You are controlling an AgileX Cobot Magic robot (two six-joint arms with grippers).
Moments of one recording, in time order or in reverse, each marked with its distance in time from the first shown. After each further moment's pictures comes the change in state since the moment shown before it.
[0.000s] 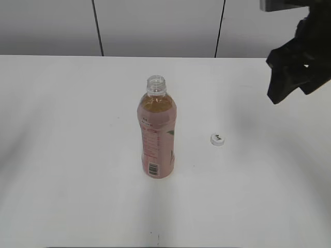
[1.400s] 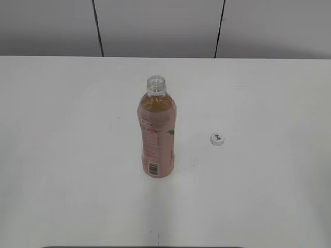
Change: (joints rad) left arm -0.112 -0.908 -0.211 -0.372 1.185 0.651; right arm 0.000 -1.464 0.842 -0.109 -0.091 0.080
